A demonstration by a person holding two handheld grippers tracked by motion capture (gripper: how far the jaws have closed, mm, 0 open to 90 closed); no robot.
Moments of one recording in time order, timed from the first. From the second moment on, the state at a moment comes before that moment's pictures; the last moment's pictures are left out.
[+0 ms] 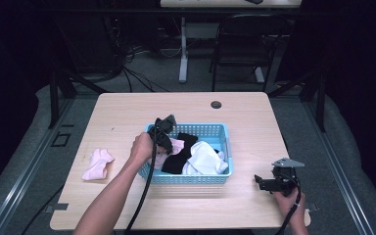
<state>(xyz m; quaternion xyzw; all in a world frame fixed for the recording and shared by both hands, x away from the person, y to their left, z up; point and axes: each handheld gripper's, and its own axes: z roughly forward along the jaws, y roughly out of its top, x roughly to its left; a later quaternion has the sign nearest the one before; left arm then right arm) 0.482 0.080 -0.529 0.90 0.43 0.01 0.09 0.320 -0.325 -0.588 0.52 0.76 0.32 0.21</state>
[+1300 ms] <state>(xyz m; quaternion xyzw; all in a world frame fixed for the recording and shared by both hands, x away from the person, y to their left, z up) 0.466 0.099 -0.433 0.91 0.40 0.04 0.14 0.320 -0.325 -0.587 0.52 0.76 0.32 0.21</state>
